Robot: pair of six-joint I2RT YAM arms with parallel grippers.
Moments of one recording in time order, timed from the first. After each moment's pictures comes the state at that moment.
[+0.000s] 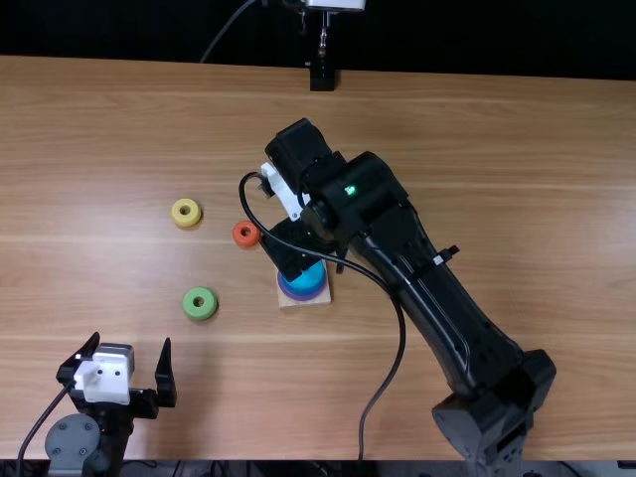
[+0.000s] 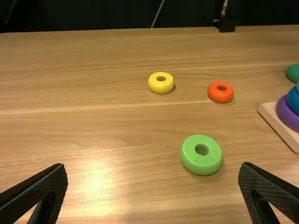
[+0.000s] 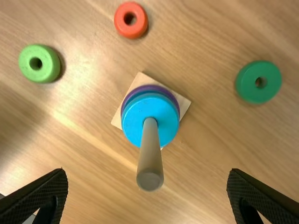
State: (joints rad) left arm -0.01 0.01 0.11 -0.41 0.06 -0.01; right arm 0.63 2.10 2.22 -1.41 -0.03 -0.05
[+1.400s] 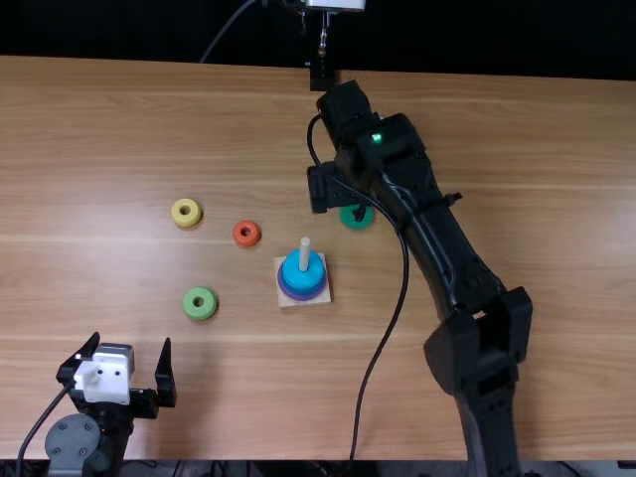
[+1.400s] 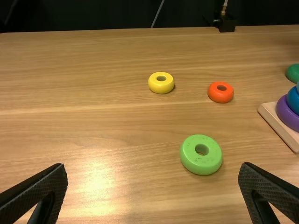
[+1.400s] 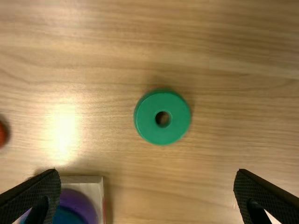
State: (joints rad) left arm -0.01 0.01 0.11 -0.41 0.06 -0.01; right arm 0.43 2.35 2.29 -1.27 0.11 0.23
